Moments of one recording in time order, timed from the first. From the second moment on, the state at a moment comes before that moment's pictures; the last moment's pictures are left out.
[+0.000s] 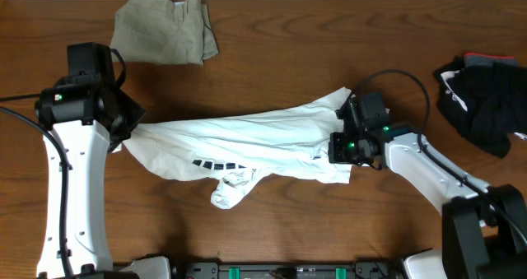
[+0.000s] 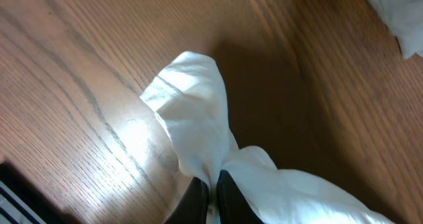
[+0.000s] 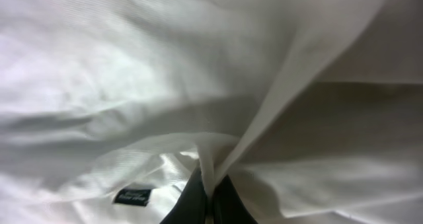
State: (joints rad) left arm 0.15 1.42 1.39 -1.24 -0.16 -0.70; right arm 0.30 1.59 0.83 -0.50 -0.31 0.33
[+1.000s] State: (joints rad) left arm 0.15 0.90 1.39 -1.31 0.23 -0.56; right arm 0.09 1.02 1.24 -1.00 -0.27 0.41
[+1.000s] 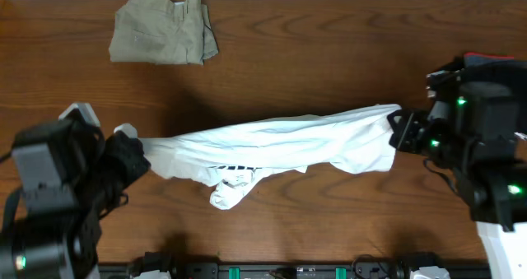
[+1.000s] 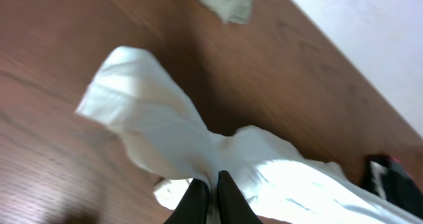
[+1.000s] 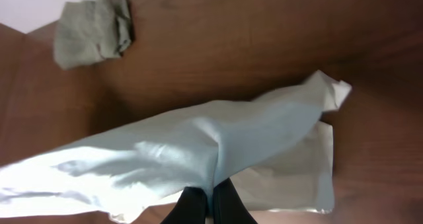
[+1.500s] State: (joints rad) left arm 0.15 0.86 1.89 -1.39 0.37 -0.57; right arm 0.09 1.01 1.75 -1.25 -0.12 0.41
